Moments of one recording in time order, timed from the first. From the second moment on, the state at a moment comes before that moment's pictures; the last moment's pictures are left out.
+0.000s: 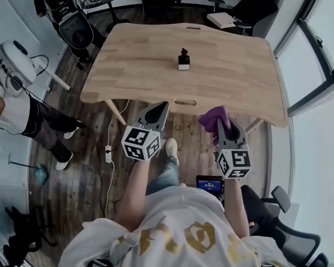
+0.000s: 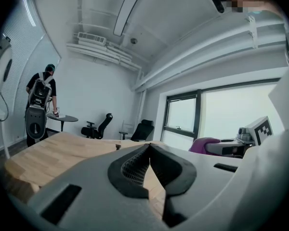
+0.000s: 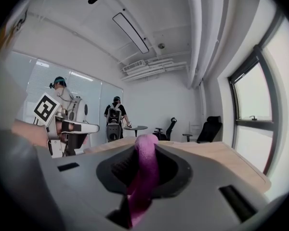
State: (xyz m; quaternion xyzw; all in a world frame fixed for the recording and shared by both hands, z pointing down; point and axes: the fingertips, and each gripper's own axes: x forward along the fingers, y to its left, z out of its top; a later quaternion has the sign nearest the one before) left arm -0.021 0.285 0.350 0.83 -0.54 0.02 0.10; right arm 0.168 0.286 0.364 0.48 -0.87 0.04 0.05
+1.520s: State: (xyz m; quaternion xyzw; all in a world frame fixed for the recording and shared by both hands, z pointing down) left arm -0.125 -0.067 0.388 0.86 -0.50 -0.01 0.13; right arm 0.084 -0.044 0.395 0.52 -0.85 0.13 0.05
